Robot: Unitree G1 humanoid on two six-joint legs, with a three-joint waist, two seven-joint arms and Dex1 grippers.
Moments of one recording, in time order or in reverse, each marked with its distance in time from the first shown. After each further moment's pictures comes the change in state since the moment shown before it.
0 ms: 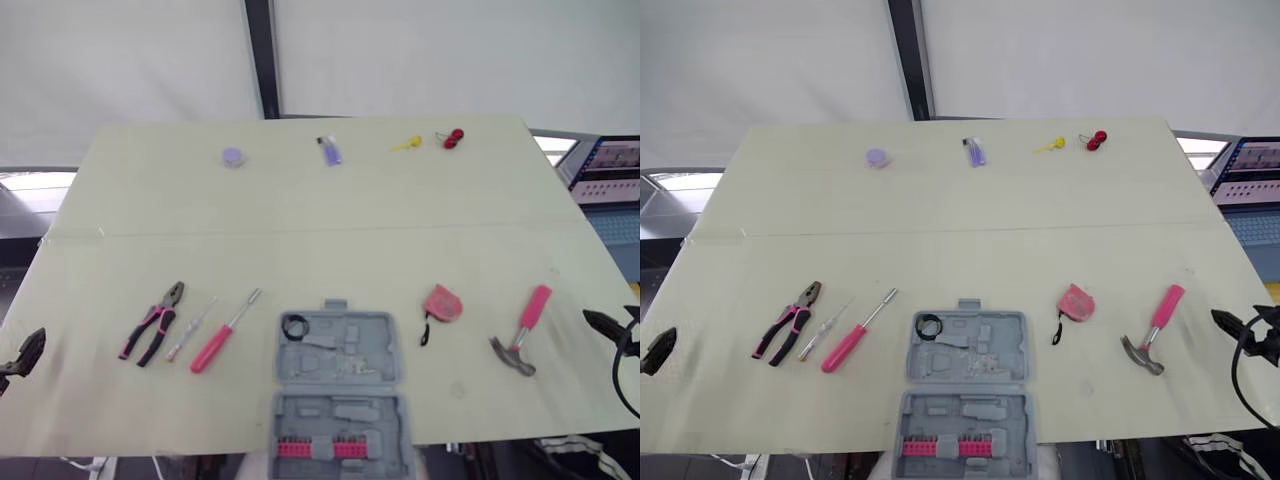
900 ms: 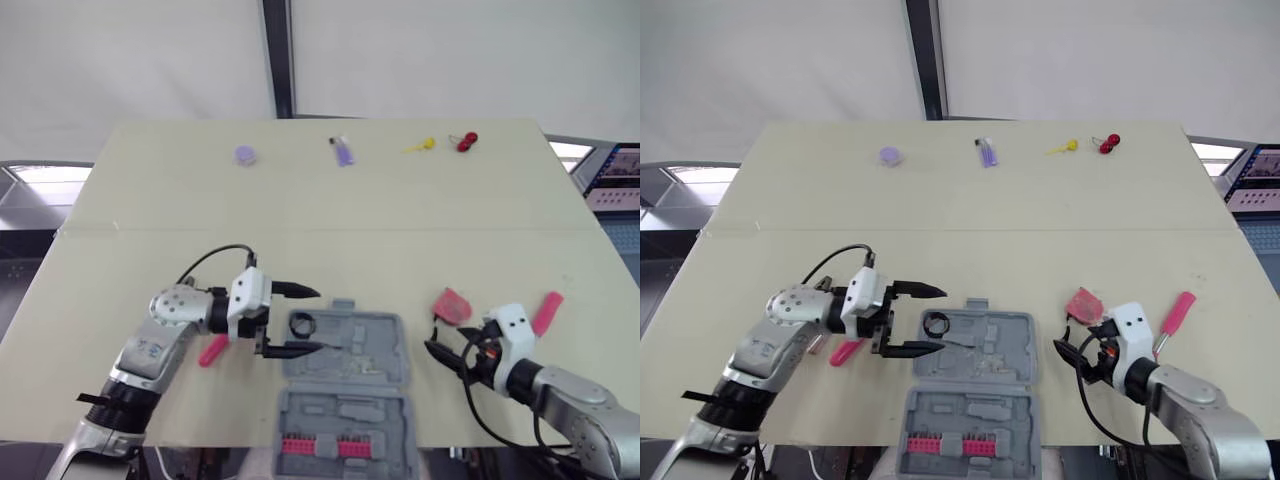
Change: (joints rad) left arm -0.556 -0.180 -0.975 -0.391 0.045 0.041 -0.593; right arm 0.340 0.421 0.299 -1.266 0.112 0.707 -0.490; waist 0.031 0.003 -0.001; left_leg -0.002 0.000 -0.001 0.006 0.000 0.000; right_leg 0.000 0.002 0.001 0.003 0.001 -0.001
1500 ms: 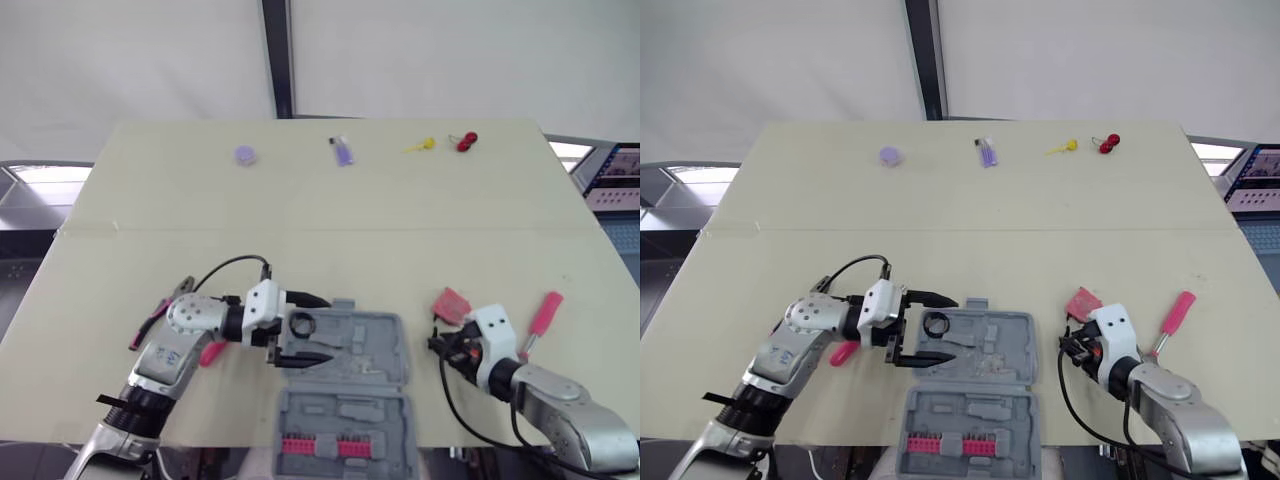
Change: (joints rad) left arm 0.035 -0.027 -0.012 -0.002 0.040 -0.025 0.011; right arm -0.026 0.012 0.069 0.039 -0.089 -0.015 -0.038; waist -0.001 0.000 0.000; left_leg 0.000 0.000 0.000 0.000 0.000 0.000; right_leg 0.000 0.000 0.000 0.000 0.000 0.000
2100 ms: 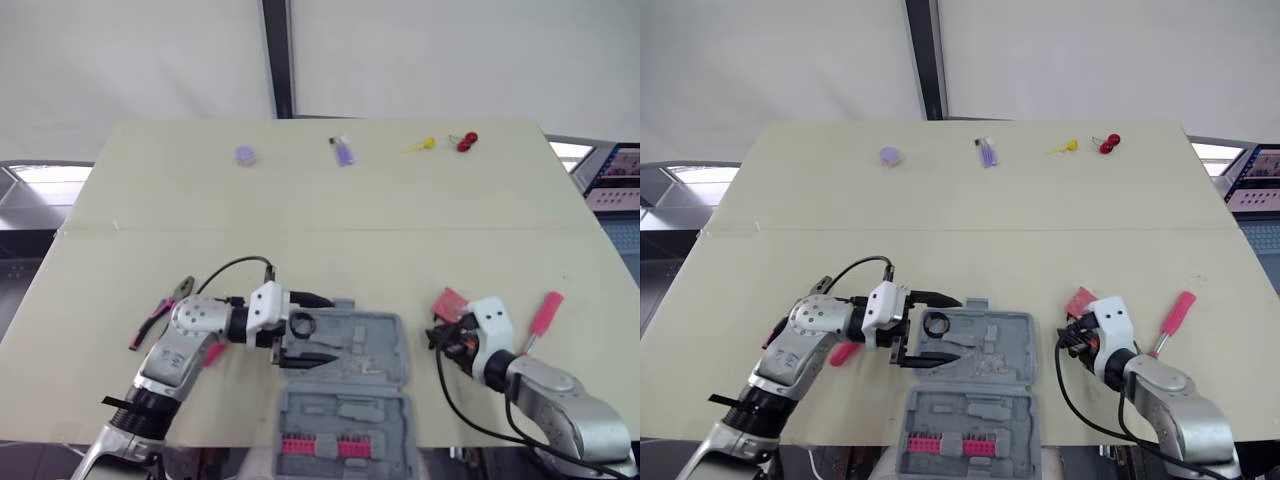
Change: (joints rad) left arm 0.002 -0.031 -0.002 0.000 0.018 -0.014 0.014; right arm -0.051 0.031 -0.001 0.039 -0.016 0.003 -0.017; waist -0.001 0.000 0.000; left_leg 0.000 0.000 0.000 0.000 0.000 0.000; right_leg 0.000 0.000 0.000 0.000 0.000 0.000
